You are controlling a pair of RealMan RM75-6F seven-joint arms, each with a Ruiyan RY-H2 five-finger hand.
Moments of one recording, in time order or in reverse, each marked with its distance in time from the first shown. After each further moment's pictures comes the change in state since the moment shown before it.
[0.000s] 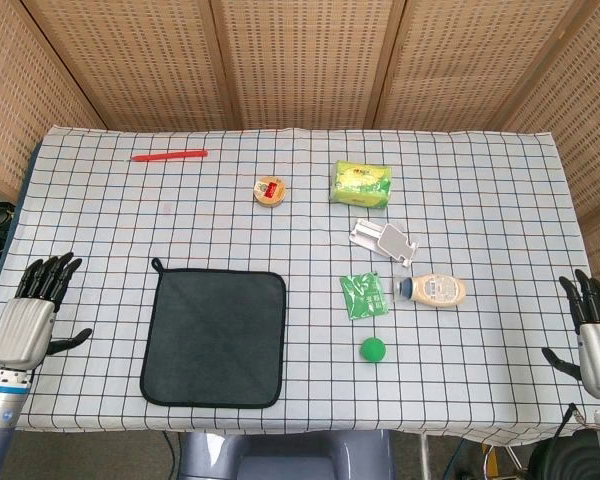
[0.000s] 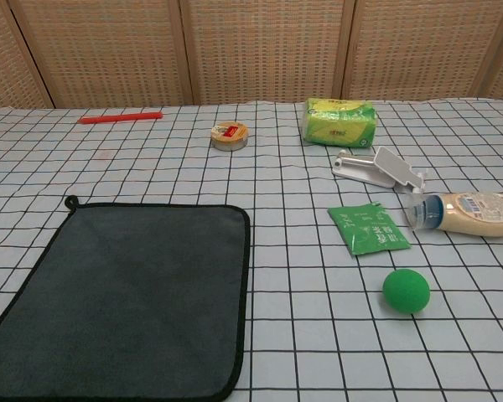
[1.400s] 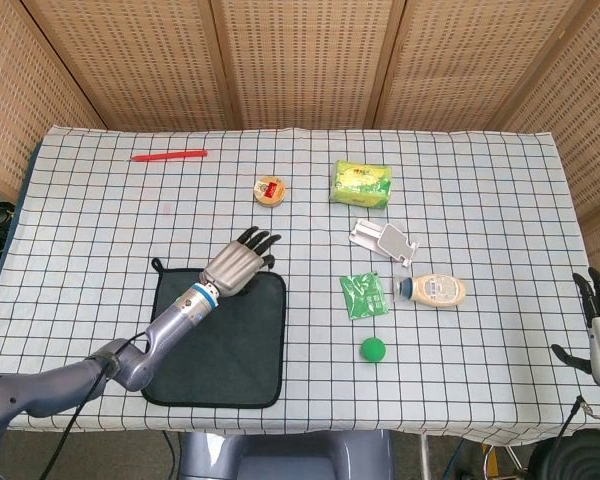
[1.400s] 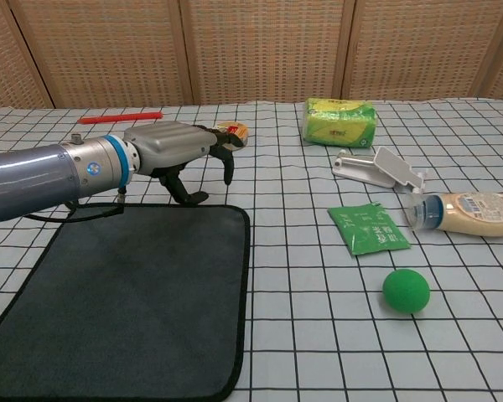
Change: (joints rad) left arm -0.671 -0.501 -0.233 0.475 -0.133 -0.794 0.167; right arm 0.018 0.000 0.024 0.040 0.089 -0.077 0.046
